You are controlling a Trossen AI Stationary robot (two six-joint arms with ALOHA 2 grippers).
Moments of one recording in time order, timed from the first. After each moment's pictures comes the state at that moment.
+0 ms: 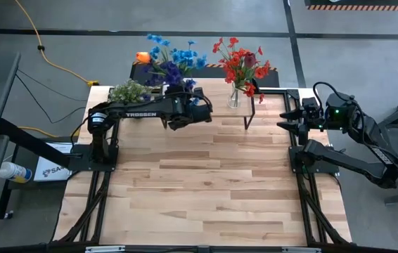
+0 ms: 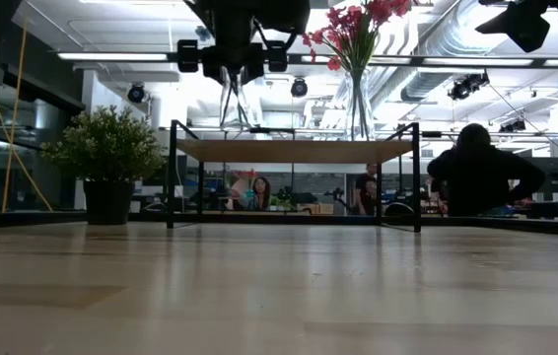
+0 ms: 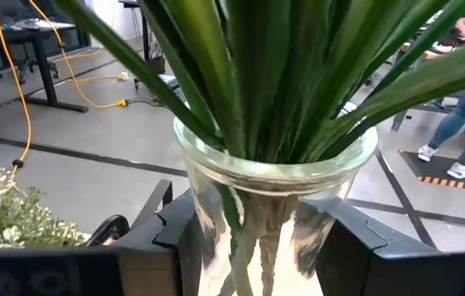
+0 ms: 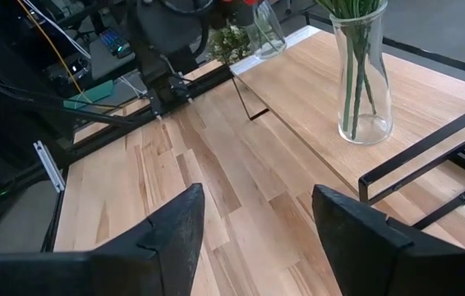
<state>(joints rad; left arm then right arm) 0.17 1.89 1.72 -1.15 -1.41 -1.47 -0.61 0.45 0.90 -0.83 -0.35 0.24</state>
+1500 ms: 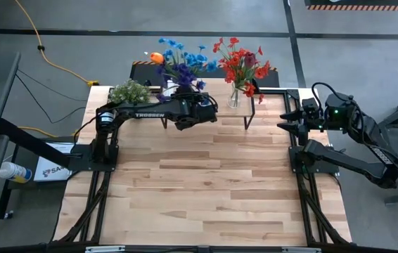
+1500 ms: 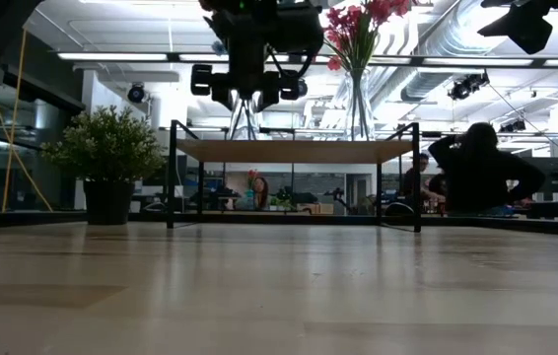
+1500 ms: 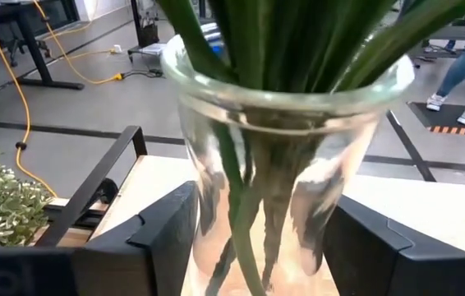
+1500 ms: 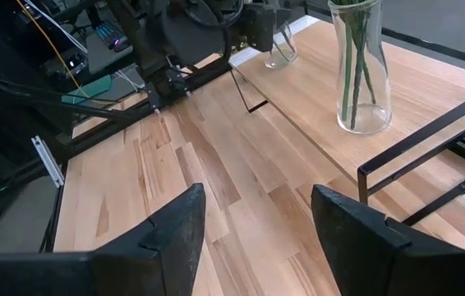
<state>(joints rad) 0.19 1.98 1.72 -1.02 -1.29 -1.34 -0.61 0.45 0.90 -0.86 -0.35 0.25</state>
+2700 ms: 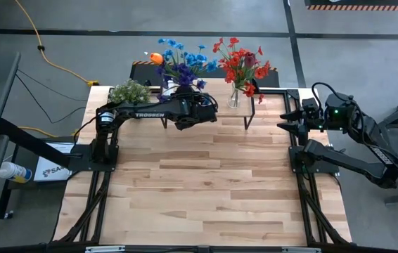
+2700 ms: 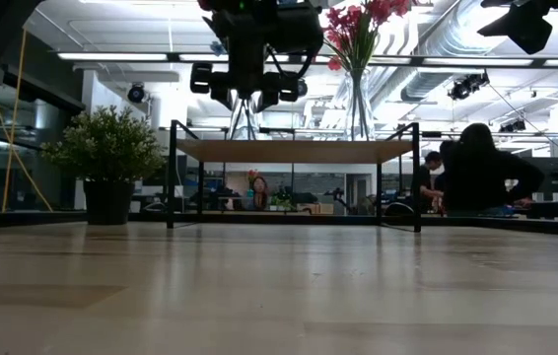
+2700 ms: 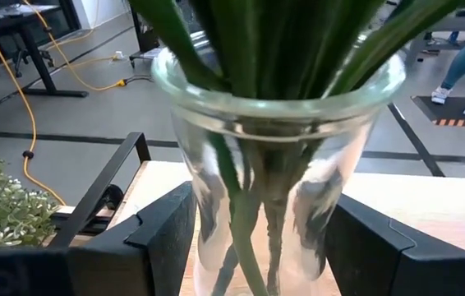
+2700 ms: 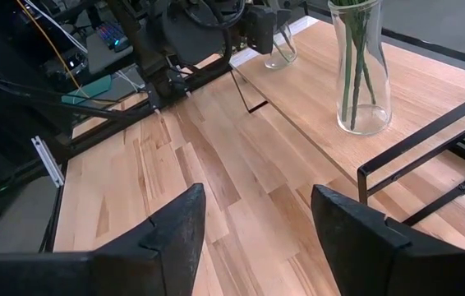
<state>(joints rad) 0.19 1.97 1.72 -1.02 -1.29 -1.30 -0.61 0.45 0.90 -0.86 -0.35 0.24</state>
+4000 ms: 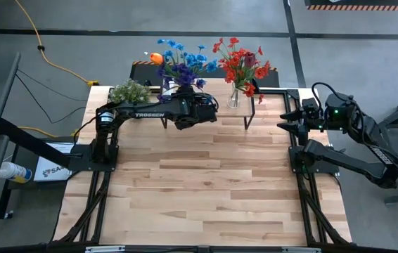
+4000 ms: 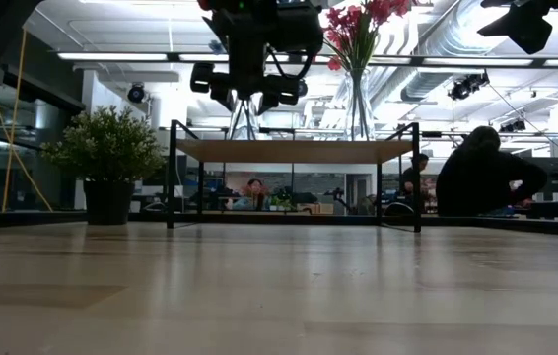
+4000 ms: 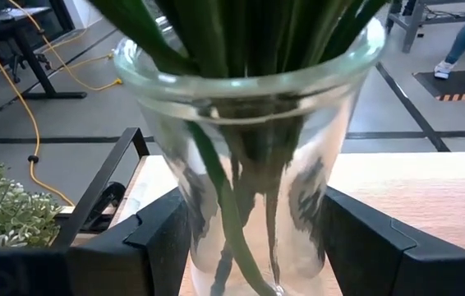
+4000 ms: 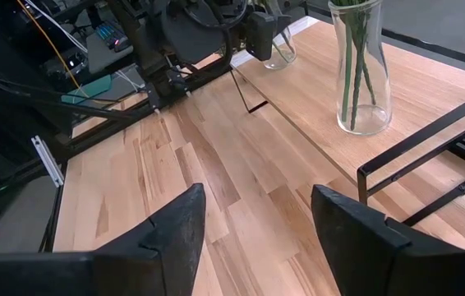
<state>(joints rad) 0.19 1.97 1.72 -1.02 -1.26 -1.23 -0.61 0.45 0.90 -0.86 -0.35 0.24</state>
